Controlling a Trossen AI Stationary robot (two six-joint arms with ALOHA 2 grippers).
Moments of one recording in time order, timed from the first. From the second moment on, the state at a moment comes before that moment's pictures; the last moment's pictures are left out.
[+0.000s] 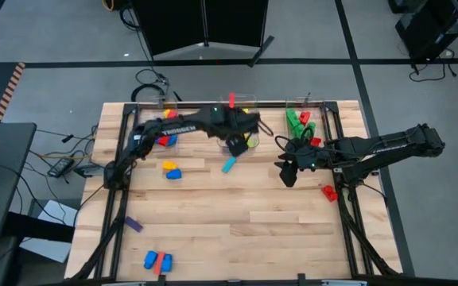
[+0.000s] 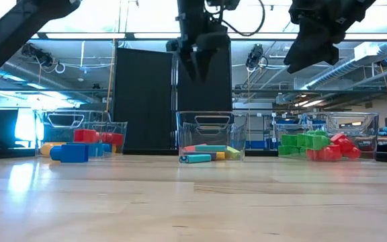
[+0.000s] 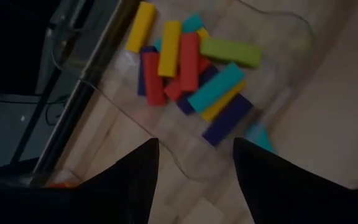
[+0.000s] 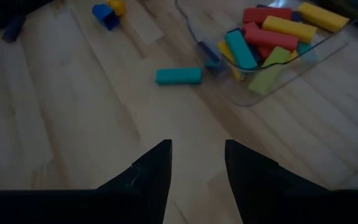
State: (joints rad) left arm 0.15 2.18 2.32 -1.44 -0.45 -0.35; right arm 0.12 1.03 0.82 -0.62 0.34 0.63
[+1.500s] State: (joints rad) left arm -0.13 1.84 1.01 -0.04 -0.55 -0.45; right arm 0.12 1.03 0.82 -0.59 0.27 0.62
